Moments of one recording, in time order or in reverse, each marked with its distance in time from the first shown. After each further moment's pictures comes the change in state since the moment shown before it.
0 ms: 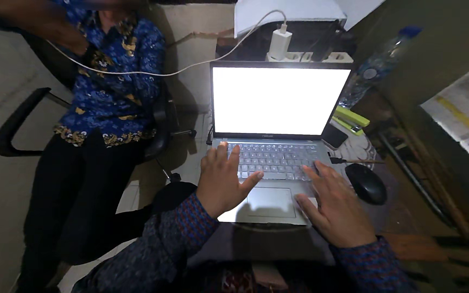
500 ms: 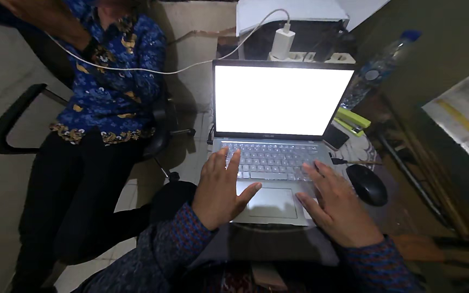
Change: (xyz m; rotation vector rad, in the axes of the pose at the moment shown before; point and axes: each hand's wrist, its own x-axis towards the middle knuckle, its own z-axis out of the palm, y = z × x) left_hand -0.021 -0.008 0.004 -0.083 0.026 0.066; right_hand 0.007 0.001 -0.006 0.059 -0.043 -0.010
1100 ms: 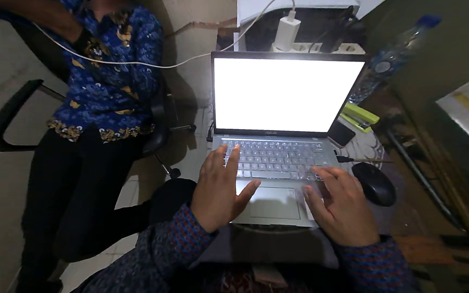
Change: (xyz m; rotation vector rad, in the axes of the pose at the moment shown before) left_hand -0.001 -0.001 0.002 -0.025 0.066 -0.003; right_hand -0.002 -0.005 0.008 0.038 0.182 0.049
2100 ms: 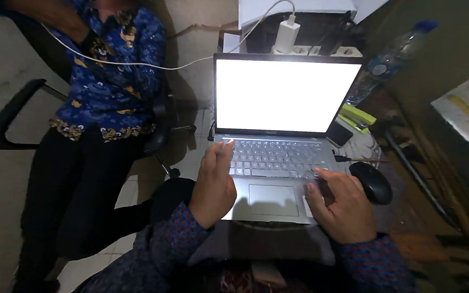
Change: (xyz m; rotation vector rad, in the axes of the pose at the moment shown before) left_hand -0.004 -0.012 0.004 -0.268 0.140 -0.008; right_hand -0.004 0.000 -0.002 0.003 0.097 -0.051
